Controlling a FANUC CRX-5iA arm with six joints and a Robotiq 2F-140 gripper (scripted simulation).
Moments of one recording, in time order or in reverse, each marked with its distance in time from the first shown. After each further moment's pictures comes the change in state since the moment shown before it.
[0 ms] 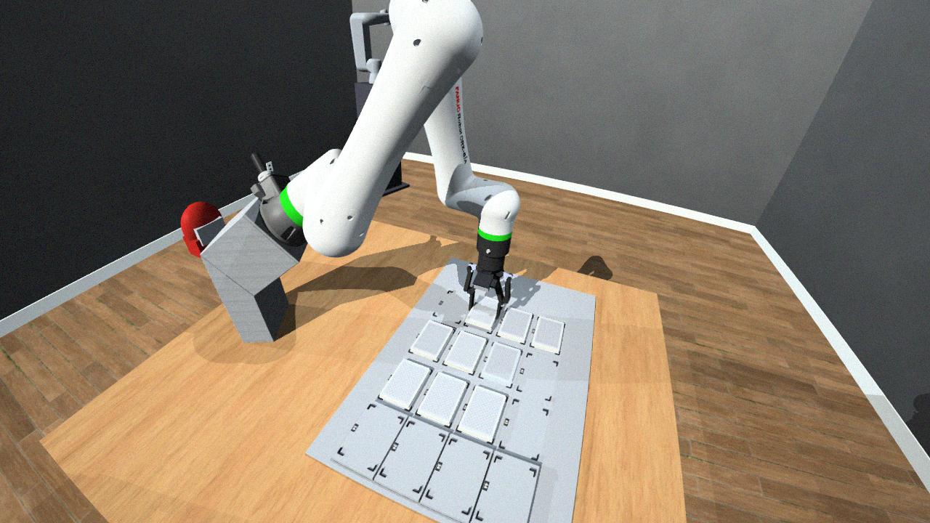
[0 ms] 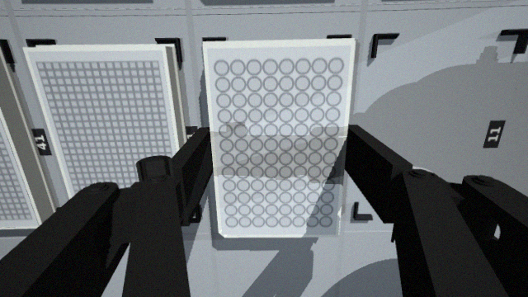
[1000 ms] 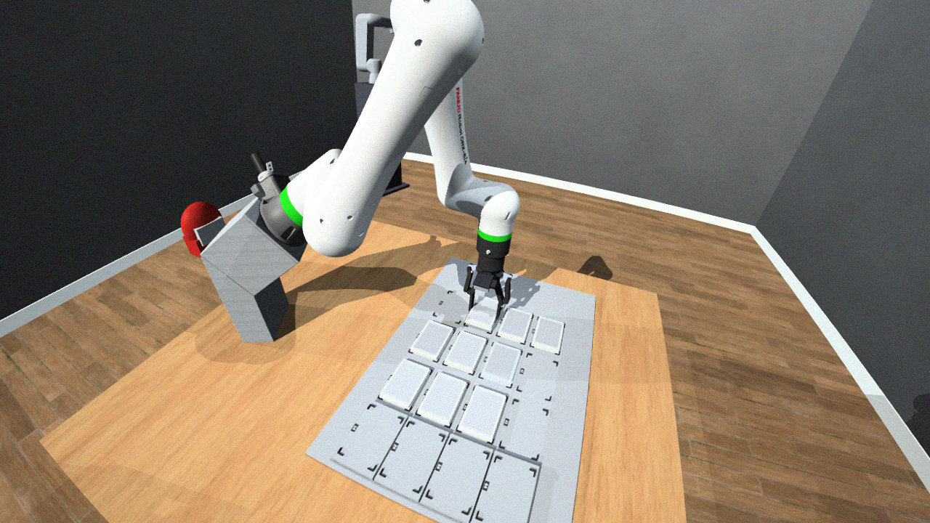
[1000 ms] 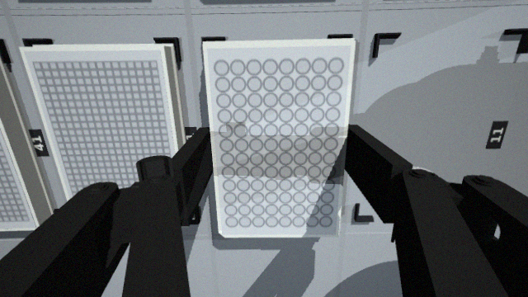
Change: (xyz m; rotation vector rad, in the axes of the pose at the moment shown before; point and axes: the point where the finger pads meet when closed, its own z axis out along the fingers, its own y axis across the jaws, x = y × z) arm 0.000 0.000 0.002 0.000 0.000 0.000
